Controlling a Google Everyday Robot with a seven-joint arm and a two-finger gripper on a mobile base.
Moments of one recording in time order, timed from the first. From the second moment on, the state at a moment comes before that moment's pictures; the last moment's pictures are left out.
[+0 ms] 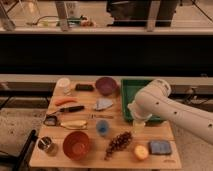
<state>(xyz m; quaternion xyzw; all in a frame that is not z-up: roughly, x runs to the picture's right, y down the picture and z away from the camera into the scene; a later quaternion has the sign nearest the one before) 0.137 0.144 0.707 -0.25 -0.07 -0.05 0.97</state>
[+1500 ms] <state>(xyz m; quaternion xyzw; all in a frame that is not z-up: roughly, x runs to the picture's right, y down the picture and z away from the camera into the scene) 0.077 0.092 0.760 -0.19 -0.10 -0.12 0.97</state>
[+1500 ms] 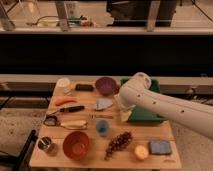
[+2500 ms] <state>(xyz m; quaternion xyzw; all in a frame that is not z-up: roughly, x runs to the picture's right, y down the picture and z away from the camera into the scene) 0.023 0.077 0.803 -0.18 -0.16 -0.17 0.96</state>
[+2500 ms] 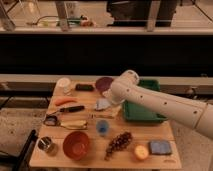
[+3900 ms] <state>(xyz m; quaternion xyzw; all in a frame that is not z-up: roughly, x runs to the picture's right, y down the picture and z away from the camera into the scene) -0.020 0.076 0.869 -0.18 -0.20 -0.18 0.94</state>
